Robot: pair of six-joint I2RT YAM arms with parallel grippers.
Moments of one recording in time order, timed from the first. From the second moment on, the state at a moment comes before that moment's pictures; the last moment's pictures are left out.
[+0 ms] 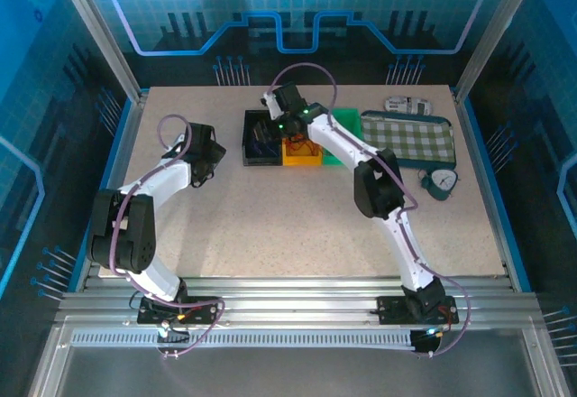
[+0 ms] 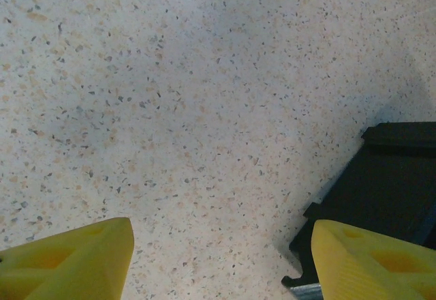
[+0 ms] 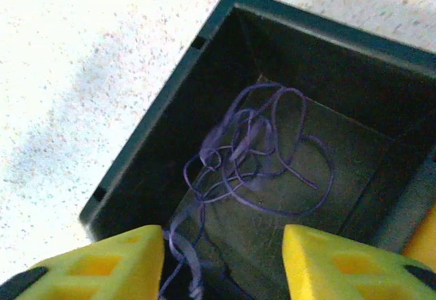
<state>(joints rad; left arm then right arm) -0.10 1.61 0.99 -0.30 -0.16 -1.09 0.58 2.43 2.23 -0.62 -0.20 0.20</state>
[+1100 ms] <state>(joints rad) 0.06 1.54 0.84 -0.23 -0.44 -0.58 0.27 1.57 0.68 0.22 0.48 -0.05</state>
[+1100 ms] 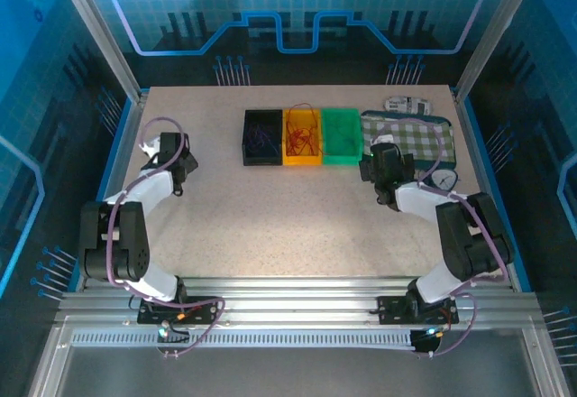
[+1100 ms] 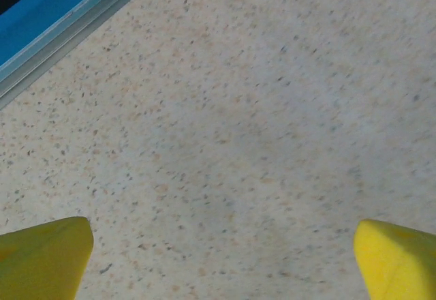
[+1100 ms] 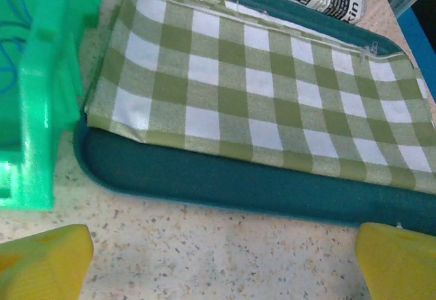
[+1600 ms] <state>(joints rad) 0.06 1.47 0.54 0.31 -0.40 -0.37 0.05 1.53 0.39 0.69 0.01 -0.07</state>
